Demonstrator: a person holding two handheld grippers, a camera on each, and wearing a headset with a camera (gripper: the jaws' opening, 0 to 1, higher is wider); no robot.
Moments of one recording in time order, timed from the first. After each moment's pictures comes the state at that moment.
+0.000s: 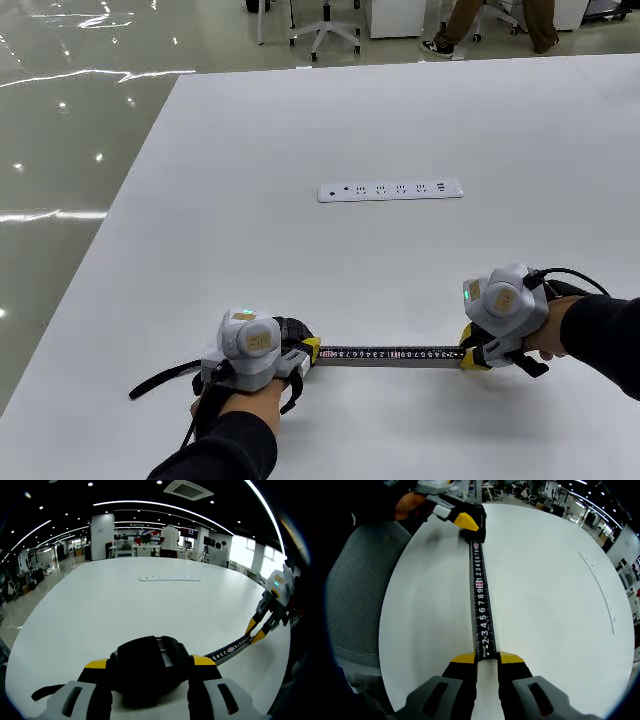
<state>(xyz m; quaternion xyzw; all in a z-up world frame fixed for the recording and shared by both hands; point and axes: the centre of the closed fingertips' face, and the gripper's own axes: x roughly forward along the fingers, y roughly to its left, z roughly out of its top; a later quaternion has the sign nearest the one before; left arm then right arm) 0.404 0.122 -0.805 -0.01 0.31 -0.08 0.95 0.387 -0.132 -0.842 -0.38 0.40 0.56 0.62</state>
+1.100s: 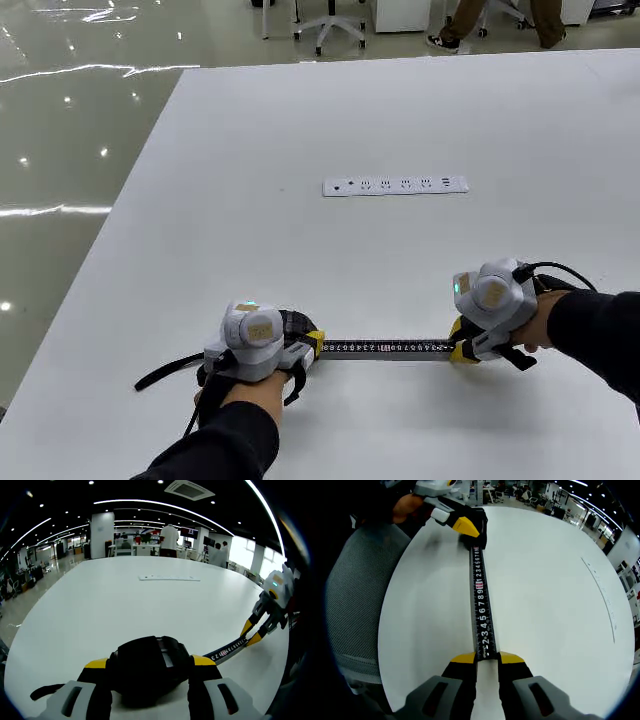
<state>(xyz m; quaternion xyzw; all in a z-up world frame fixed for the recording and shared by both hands) 0.404 0.122 -0.807 -0.01 0.31 -0.09 0.95 0.389 -0.110 -0.842 -0.38 0.39 0.57 0.62</state>
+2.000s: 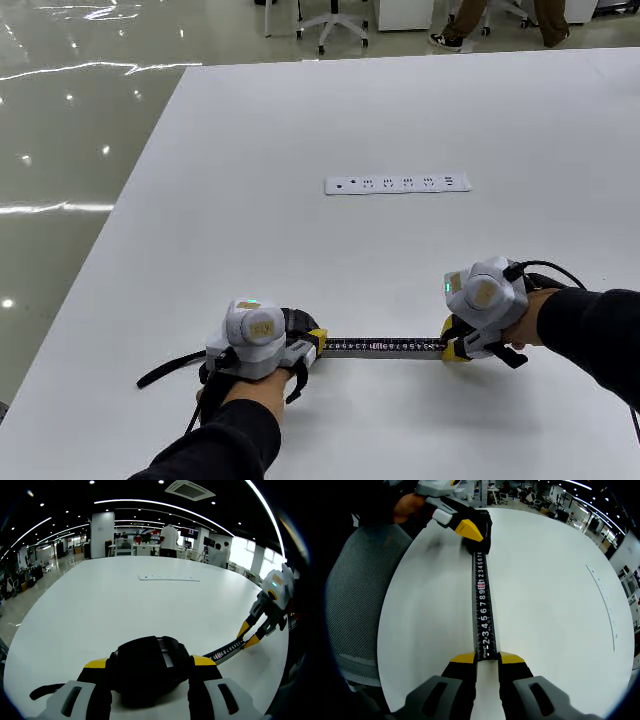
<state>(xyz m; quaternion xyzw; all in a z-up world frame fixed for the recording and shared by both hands) 0.404 0.122 -0.806 -0.02 0.31 -0.09 0.95 0.389 -0.094 -0.843 -0.38 0.38 0.58 0.61</state>
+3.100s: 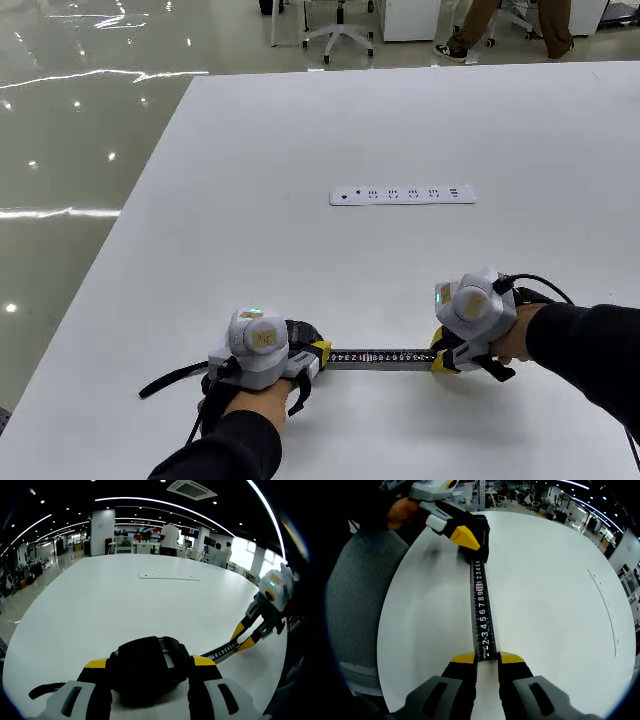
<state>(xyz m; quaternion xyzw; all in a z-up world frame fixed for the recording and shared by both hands) 0.404 0.122 -0.807 -0.02 0.32 -0.09 0.94 0.393 -0.072 -0.845 -0.37 0.38 0.58 0.62</state>
